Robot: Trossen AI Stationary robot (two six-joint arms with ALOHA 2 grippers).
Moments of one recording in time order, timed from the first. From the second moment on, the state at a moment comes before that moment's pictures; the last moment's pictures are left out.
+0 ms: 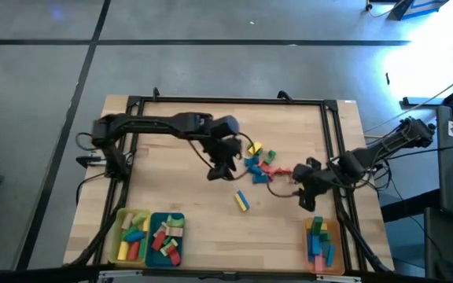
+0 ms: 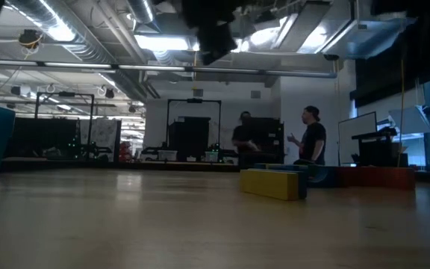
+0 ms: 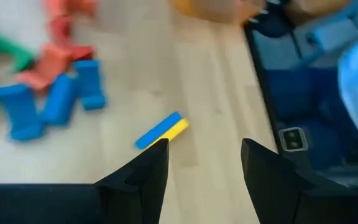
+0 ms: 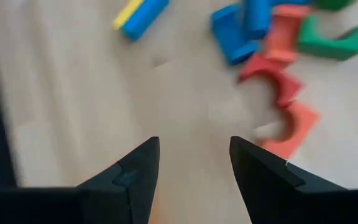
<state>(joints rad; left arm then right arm) 0.10 1.78 1.60 -0.76 0.51 0.00 0.47 1.08 0.92 -0.95 0.16 0.79</state>
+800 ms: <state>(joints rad) 0.02 1.27 0.85 -0.31 0.15 -0.35 0.18 1.08 0.61 -0.75 0.19 0.96</state>
